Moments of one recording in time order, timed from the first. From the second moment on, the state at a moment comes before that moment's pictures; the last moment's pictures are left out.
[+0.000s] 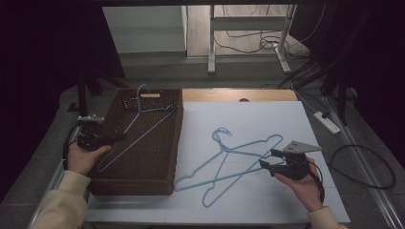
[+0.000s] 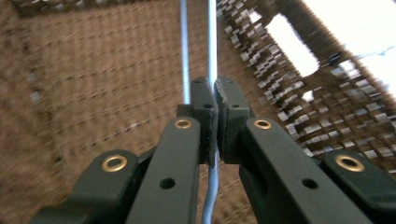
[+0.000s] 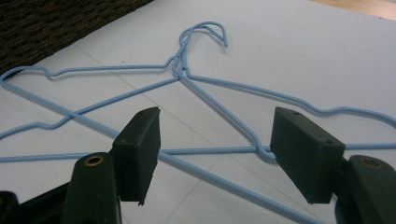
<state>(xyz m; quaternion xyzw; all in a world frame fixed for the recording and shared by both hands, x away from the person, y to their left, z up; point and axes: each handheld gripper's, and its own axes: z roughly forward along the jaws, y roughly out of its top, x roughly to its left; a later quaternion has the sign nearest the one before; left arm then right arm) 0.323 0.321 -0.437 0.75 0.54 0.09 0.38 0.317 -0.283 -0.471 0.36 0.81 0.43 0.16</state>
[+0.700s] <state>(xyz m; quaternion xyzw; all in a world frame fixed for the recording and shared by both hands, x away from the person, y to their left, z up) 0.338 0.311 -0.463 0.78 0.58 0.12 0.19 0.317 -0.281 -0.472 0.36 0.82 0.42 0.15</state>
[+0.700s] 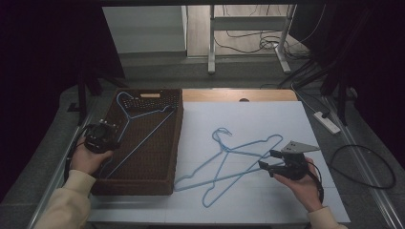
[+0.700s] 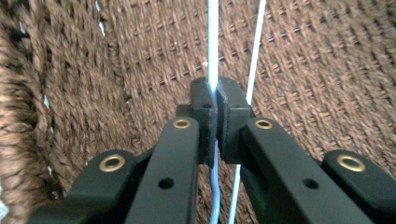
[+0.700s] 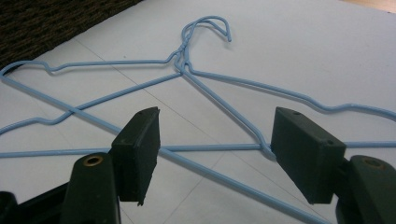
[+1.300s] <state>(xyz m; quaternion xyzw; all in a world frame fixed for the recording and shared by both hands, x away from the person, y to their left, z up) 0.319 0.305 -0.430 0.76 0.54 0.19 0.30 0.317 -0.281 -0.472 0.36 0.82 0.42 0.15</state>
